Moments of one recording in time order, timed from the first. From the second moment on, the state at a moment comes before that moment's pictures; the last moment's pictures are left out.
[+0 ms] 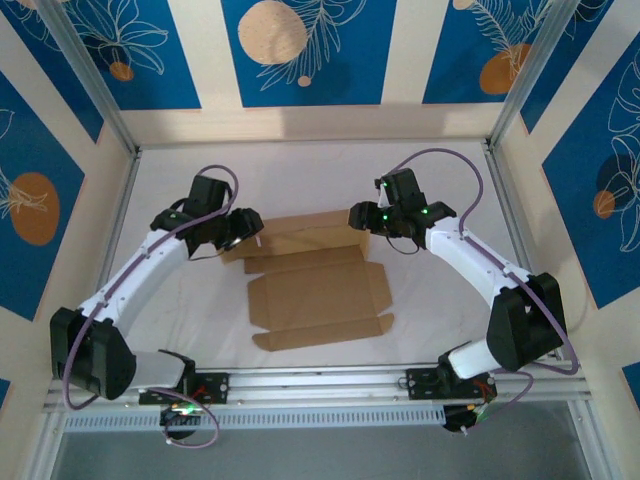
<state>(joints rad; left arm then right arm) -0.34 1.33 1.11 -0.69 0.23 -0.77 0.42 1.44 1.10 -0.52 -0.18 0.54</state>
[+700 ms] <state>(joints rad) -0.26 1.36 0.92 -0.28 0.49 -0.95 0.40 1.46 1.10 -0.52 -0.24 0.55</state>
